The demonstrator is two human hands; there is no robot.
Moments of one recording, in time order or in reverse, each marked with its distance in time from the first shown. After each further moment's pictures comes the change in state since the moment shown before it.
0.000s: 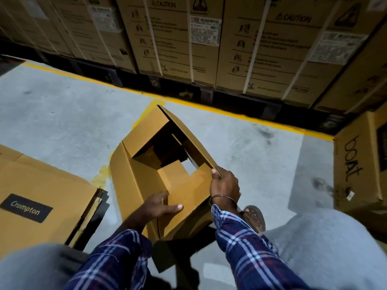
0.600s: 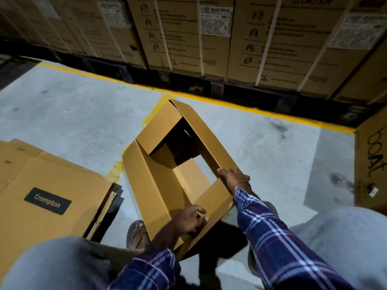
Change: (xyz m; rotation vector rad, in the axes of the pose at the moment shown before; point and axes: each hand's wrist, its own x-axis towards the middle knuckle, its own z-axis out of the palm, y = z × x) left_hand -0.023 0.014 0.076 0.007 -0.097 -0.059; right_hand 0.047 0.024 0.025 0.054 -0.404 0.319
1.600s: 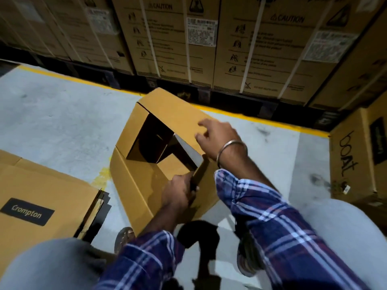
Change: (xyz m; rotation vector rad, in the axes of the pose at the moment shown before) left_hand -0.030 0.092 -0.033 0.385 0.546 0.305; right_hand -0.106 -0.118 -0.060 -0.507 0.297 -0.804
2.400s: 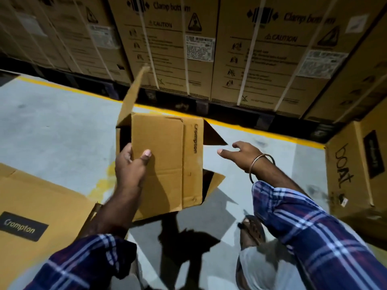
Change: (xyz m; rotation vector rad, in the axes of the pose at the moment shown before) left_hand 0.021 0.001 -0.124 -0.891 0.533 -0.162; right_hand 0.022 0.080 -0.021 0.248 -0.195 0.350
